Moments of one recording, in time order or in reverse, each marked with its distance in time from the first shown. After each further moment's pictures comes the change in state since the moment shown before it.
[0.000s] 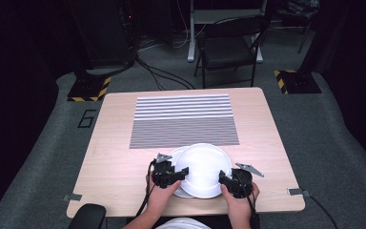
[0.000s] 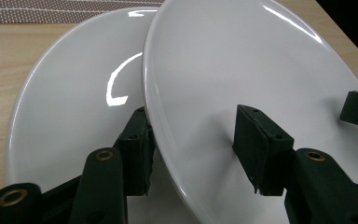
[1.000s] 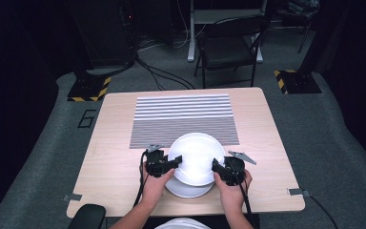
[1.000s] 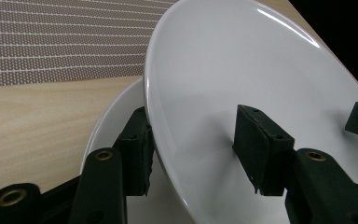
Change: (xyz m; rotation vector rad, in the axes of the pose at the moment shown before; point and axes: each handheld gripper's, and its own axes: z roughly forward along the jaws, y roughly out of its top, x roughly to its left) left arm 0.019 0.031 -0.011 -0.071 0.033 -0.037; right arm 0.028 0.029 0.010 -0.045 0.032 -0.020
